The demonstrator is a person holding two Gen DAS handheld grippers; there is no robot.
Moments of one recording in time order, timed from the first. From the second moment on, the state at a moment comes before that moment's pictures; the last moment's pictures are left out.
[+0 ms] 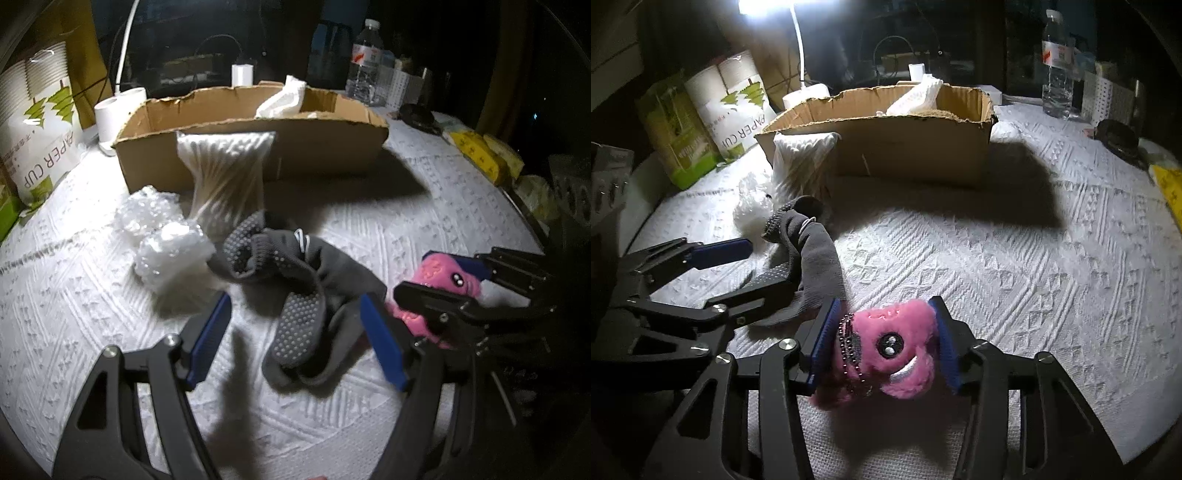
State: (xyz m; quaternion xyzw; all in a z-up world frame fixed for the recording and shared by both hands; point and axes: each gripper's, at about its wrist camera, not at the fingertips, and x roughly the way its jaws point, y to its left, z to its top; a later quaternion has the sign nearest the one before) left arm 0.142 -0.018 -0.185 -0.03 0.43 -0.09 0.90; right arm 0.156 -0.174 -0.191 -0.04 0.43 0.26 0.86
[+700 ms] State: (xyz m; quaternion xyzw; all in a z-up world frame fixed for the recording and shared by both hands) left arm 0.185 -0.047 -0.190 0.00 0.45 -0.09 0.89; right arm 0.175 -0.218 -0.183 -0.02 0.42 0.22 0.88
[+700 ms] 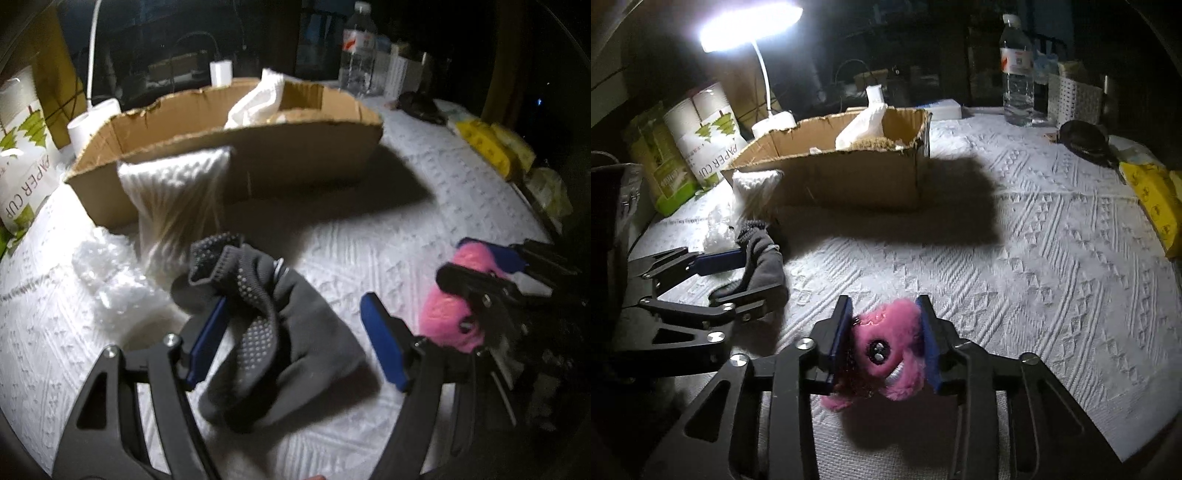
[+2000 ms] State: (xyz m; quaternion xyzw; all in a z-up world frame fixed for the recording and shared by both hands) left arm 0.169 -0.007 -0.114 -0.02 0.36 -0.12 0.93; right arm 0.193 -0.165 -0.130 -0.06 0.37 0.27 0.89
